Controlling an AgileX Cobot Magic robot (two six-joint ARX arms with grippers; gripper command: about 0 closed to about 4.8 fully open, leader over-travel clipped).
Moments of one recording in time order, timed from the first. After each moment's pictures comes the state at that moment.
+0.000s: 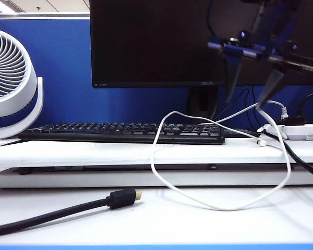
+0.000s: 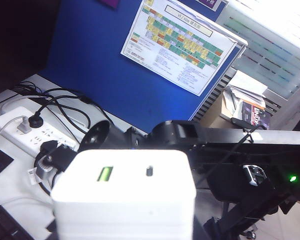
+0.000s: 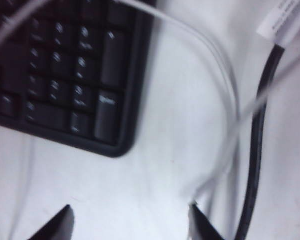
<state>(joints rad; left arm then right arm) -0.45 1.63 2.17 -0.85 0.95 -0.11 0.37 1.56 1.33 -0.81 -0.05 0.48</state>
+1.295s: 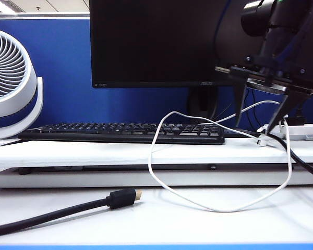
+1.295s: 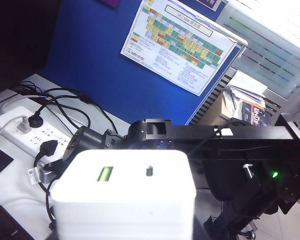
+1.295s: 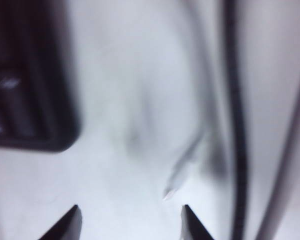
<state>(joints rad) -0.45 1.63 2.17 -0.85 0.95 -0.11 0.30 1.67 1.35 -0.92 -0.19 0.68</state>
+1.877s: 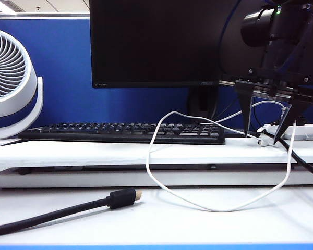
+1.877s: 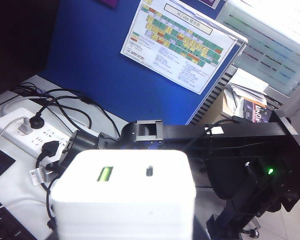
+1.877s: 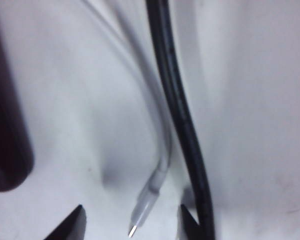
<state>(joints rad) -0.45 1.63 2.16 -0.86 0.95 -0.09 0.28 1.71 1.35 -0.92 -0.12 0.70</state>
